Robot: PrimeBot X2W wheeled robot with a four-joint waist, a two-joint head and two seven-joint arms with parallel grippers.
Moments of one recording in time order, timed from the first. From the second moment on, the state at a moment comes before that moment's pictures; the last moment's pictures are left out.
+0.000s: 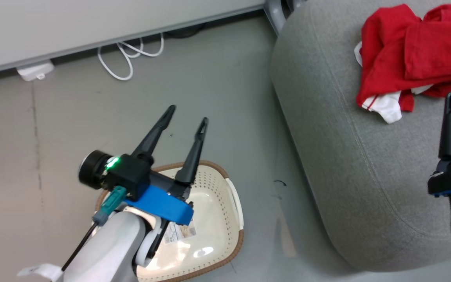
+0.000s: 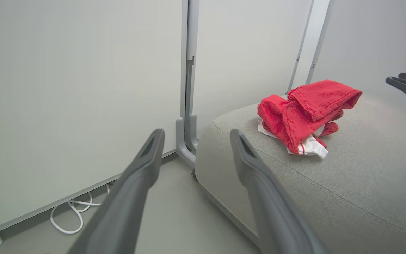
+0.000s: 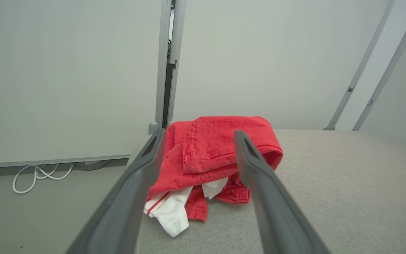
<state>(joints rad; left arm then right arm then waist) -0.48 0.30 -0.67 0.20 -0.46 0.05 -0.26 -0.38 -0.20 -0.25 0.29 0.04 0.13 -0.26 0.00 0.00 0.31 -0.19</state>
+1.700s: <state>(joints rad) -0.03 0.07 -0.04 0.23 -0.17 -0.10 -0.26 -0.04 -0.05 -0.06 0.17 0.06 0.13 -0.26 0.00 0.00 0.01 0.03</state>
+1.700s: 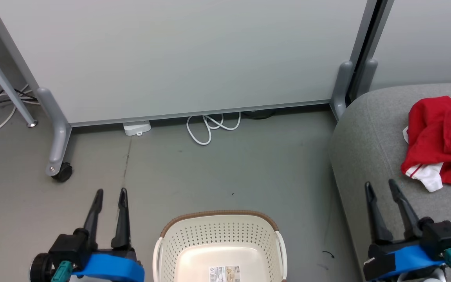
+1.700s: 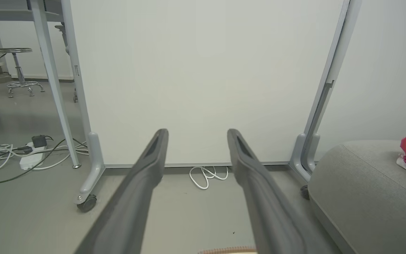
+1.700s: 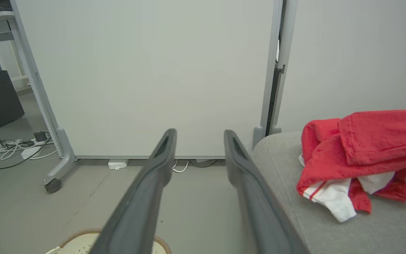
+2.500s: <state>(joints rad) 0.00 0.05 -0.01 0.28 -0.54 -0.11 -0.16 -0.03 -0.05 -0.07 0.23 0.46 0.13 -0.16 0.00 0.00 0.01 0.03</state>
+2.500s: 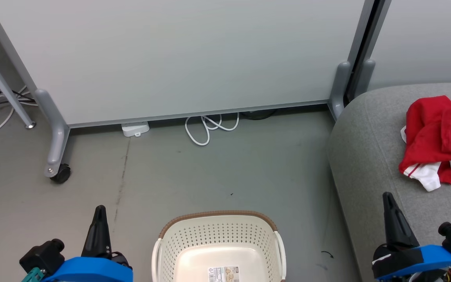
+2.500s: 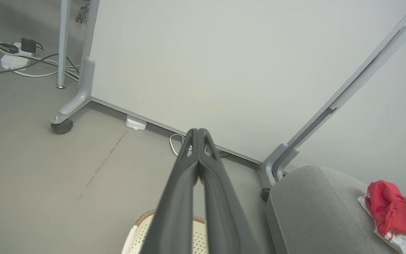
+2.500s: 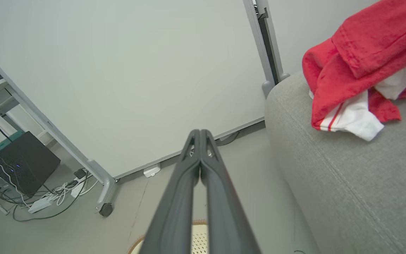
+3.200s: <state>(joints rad) -0.03 0.05 0.03 0.27 -0.84 -0.11 -0.08 -0.04 -0.05 -0.08 0.23 0.79 0.13 -0.09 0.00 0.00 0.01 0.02</state>
